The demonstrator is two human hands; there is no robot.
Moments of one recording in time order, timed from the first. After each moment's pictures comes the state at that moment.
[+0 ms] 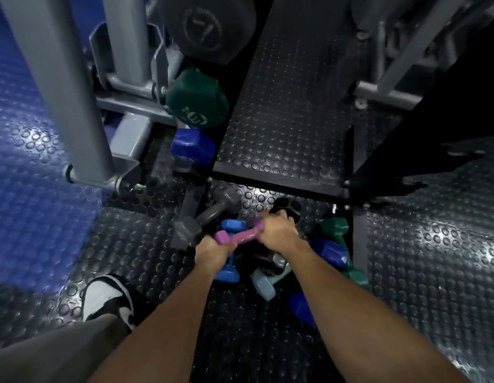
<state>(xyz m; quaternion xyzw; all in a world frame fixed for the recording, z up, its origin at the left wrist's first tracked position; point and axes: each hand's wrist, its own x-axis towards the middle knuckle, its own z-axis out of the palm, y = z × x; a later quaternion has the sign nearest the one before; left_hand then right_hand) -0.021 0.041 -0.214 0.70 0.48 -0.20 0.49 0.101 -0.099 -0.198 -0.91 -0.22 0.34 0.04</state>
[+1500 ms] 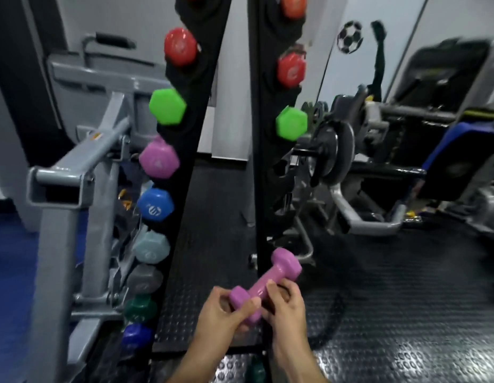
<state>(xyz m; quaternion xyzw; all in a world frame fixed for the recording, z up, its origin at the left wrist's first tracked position) -0.001 -0.101 0.252 0.65 0.14 0.03 0.75 0.040 -0.228 0.246 -0.56 0.12 -0.03 0.82</state>
